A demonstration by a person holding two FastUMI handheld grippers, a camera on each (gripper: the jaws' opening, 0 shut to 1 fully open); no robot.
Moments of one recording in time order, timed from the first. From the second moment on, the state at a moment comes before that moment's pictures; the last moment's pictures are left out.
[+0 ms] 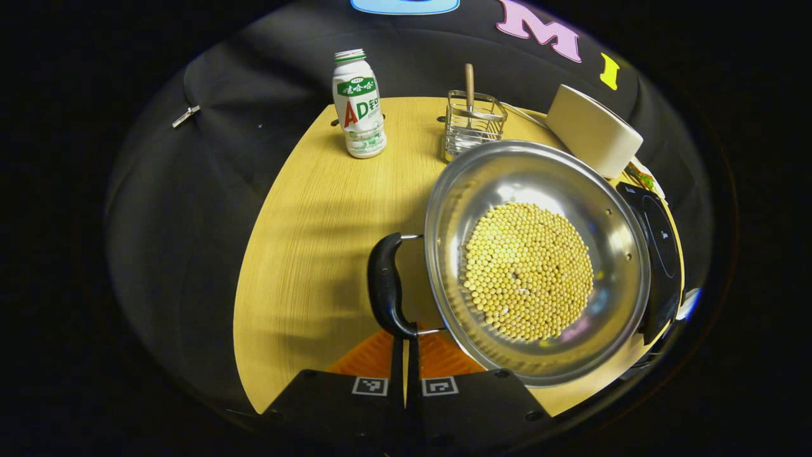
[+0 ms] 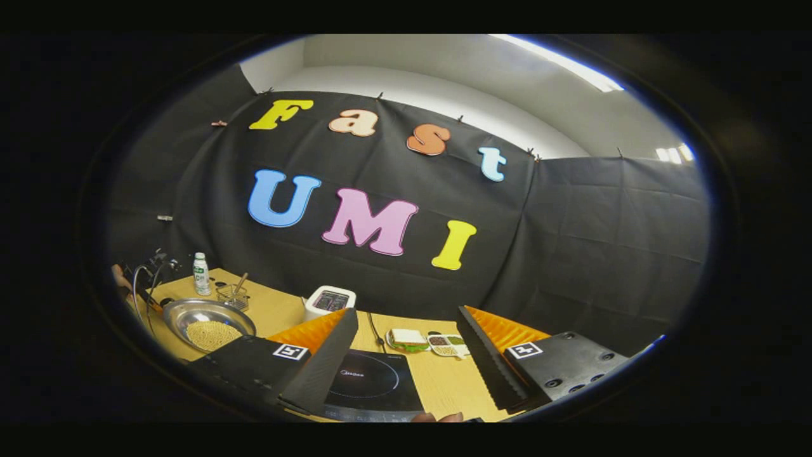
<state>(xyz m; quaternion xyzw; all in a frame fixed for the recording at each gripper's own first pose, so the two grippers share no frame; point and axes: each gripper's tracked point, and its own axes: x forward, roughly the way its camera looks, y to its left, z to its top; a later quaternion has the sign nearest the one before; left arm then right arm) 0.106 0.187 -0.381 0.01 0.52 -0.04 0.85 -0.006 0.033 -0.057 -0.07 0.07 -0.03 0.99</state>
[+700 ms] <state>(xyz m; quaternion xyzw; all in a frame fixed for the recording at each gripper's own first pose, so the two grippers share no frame) 0.100 0.198 -0.340 0.00 0.43 -0.02 0.90 -0.011 0.060 -0.075 -0.06 0.10 0.01 0.99</state>
